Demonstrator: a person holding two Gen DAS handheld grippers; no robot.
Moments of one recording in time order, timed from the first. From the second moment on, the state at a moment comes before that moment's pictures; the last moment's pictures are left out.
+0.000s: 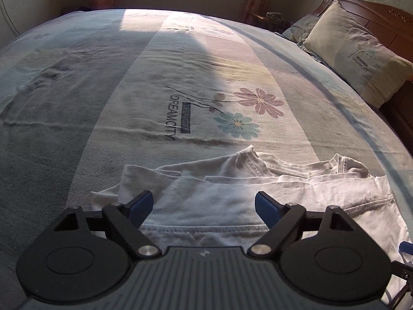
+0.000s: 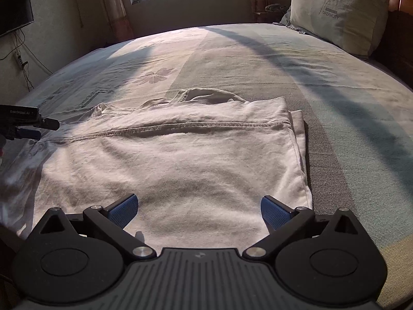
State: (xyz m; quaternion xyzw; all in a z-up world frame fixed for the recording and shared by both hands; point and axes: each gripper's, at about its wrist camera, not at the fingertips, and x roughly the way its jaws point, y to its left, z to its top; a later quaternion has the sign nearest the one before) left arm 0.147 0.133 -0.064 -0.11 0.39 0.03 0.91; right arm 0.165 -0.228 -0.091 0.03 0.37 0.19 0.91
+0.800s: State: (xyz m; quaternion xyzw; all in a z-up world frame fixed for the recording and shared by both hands) left arm 0.123 0.121 -0.058 -0.09 0.36 0.00 0.93; right arm 0.338 -0.140 -0.079 0.00 0.38 0.26 0.89
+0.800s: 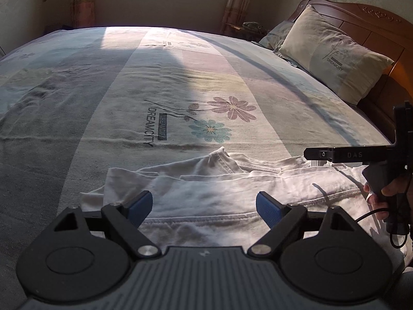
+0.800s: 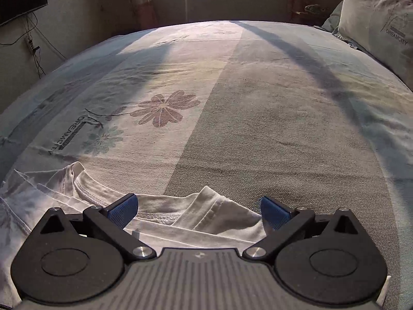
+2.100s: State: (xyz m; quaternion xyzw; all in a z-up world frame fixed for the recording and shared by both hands) left arm 0.094 0.073 -0.028 -0.06 0.39 -0.02 0.92; right arm 0.314 -0.194 -0.059 0.01 0.40 0.17 0.90
